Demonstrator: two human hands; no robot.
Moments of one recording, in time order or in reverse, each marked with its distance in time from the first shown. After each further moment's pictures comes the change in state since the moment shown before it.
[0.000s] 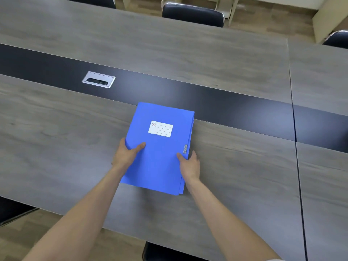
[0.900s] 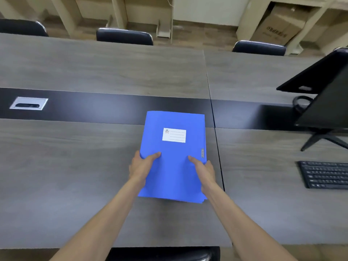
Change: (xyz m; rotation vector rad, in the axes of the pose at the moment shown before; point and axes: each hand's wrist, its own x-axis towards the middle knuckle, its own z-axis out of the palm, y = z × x) left_hand -0.190 0.074 0.238 -0.200 -0.252 0.013; right_hand -0.015 0.114 -0.286 0.415 0.155 0.088
